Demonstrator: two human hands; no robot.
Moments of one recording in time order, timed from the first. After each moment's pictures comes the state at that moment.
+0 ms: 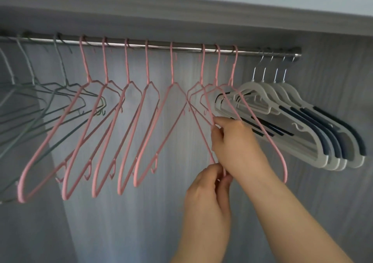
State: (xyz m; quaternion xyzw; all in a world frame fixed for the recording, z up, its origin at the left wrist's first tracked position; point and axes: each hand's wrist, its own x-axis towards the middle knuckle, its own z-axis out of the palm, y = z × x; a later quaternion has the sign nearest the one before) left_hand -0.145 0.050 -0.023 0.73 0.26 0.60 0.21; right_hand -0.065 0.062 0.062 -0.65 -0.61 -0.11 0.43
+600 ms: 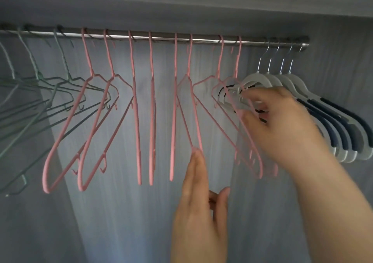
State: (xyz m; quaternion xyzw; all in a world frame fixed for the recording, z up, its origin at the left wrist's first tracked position) left_hand -0.165 0.029 -0.036 0.73 0.27 0.61 0.12; right_hand -0.046 0.017 0.088 -0.65 -0.59 -0.19 0.44
